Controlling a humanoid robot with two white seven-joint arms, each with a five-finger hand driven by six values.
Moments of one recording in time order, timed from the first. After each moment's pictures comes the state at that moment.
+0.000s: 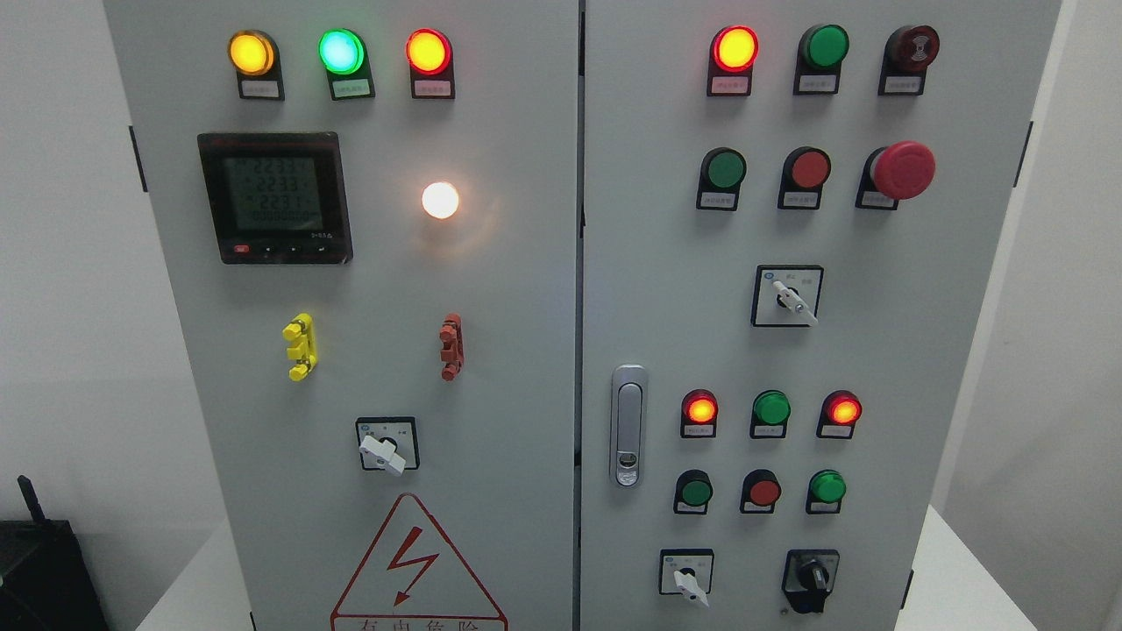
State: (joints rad) left arm -0.05 -0.08 0.07 0.10 -0.08 -0.10 -0.12; right arm 0.21 0.03 -0.14 -1.63 0.00 -0.30 0.14
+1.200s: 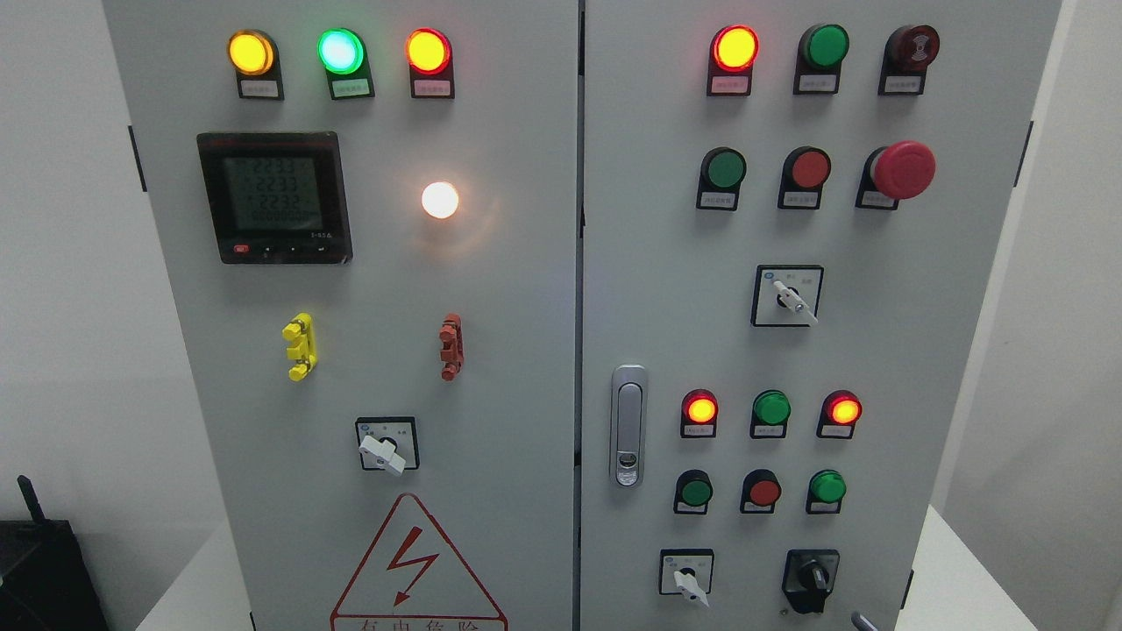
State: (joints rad) left arm -0.05 -0.08 0.07 0.10 -0.08 -0.10 -0.12; right arm 0.08 0.00 -0.11 -1.74 0.00 -0.19 0.12
